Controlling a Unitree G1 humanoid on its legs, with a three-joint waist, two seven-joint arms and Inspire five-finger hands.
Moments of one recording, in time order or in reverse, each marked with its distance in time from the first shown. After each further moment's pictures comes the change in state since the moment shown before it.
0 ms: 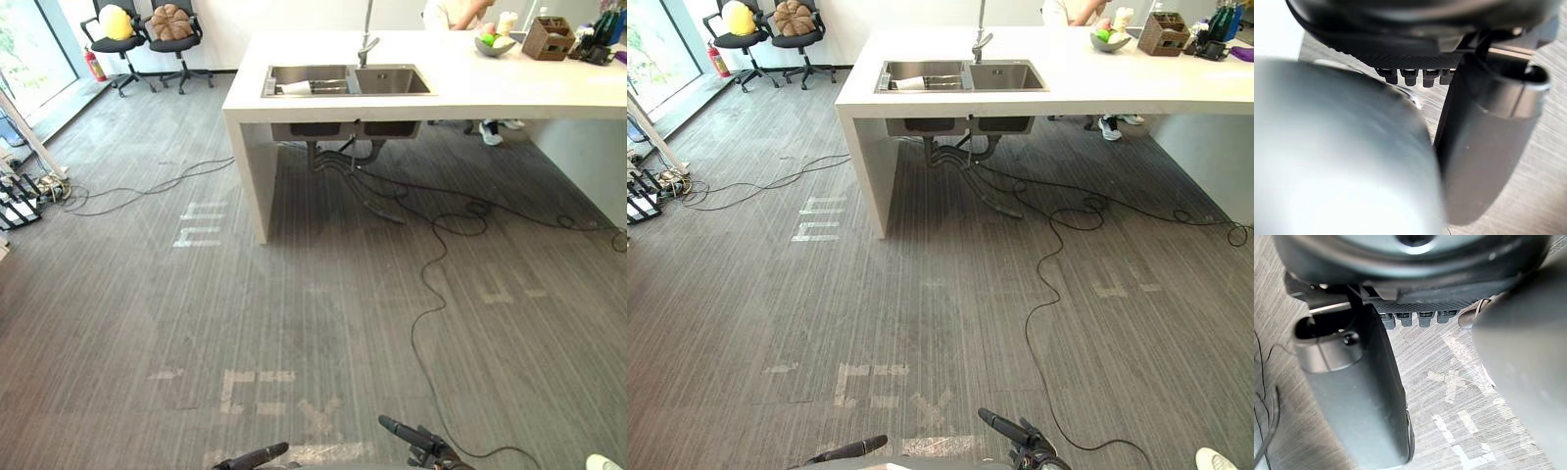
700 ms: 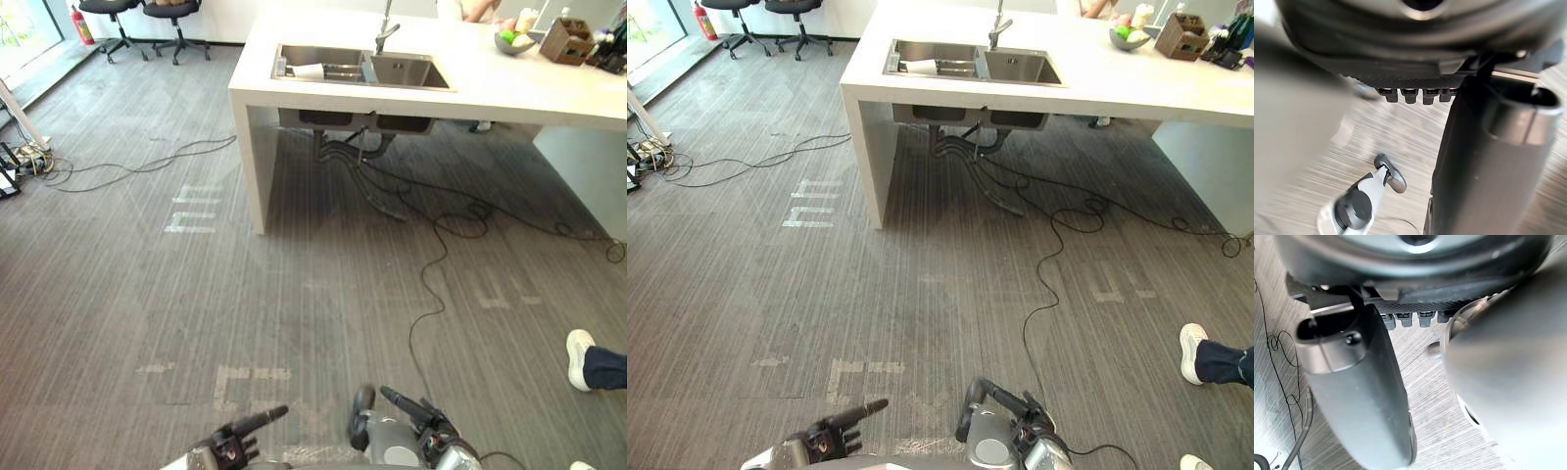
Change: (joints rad) left arm -0.088 0.006 -0.066 -0.213 -0.132 -0.026 0.104; right arm -0.022 0.000 0.137 -0.212 0.208 0.014 -0.120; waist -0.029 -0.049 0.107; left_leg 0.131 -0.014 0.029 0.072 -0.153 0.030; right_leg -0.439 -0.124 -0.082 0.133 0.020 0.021
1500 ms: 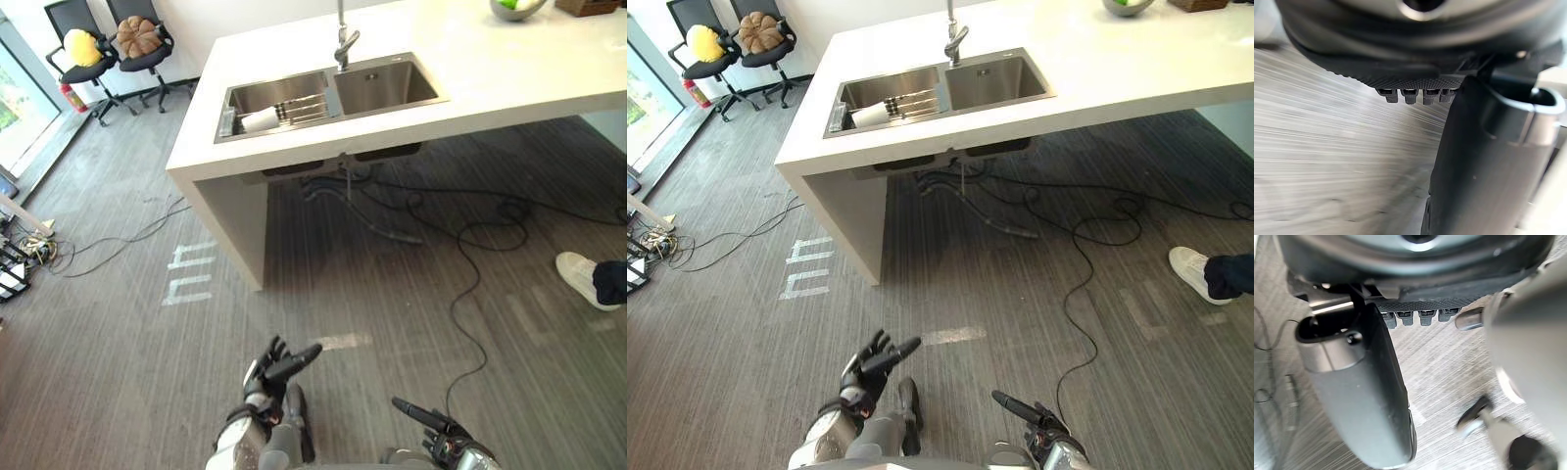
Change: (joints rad) left arm 0.089 -0.202 -0.030 -0.423 0.110 -0.340 -0.014; right arm -0.003 -0.110 0.002 0.185 -0.036 0.032 0.062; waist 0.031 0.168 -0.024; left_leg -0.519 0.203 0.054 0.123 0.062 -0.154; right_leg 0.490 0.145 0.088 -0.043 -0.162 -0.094
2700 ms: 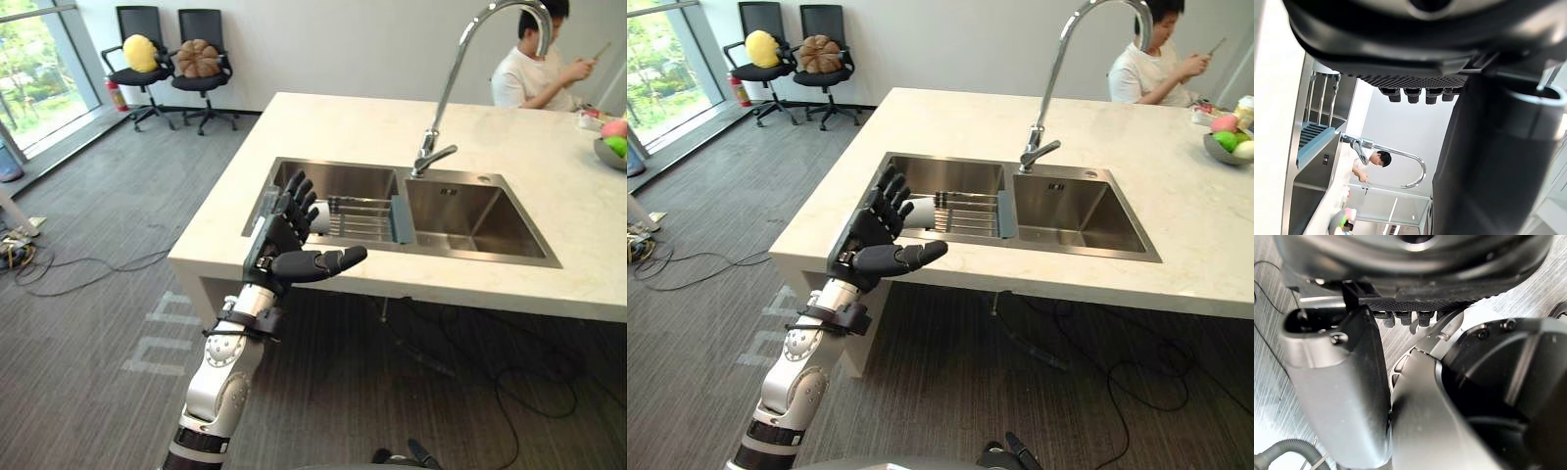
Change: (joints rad) left arm -0.165 0.153 -0.109 -0.691 0.145 0.040 0.045; right arm 0.178 0.030 -0.176 0.040 0.100 0.031 0.277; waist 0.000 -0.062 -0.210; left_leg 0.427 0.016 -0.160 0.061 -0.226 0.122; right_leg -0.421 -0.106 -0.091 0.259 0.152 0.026
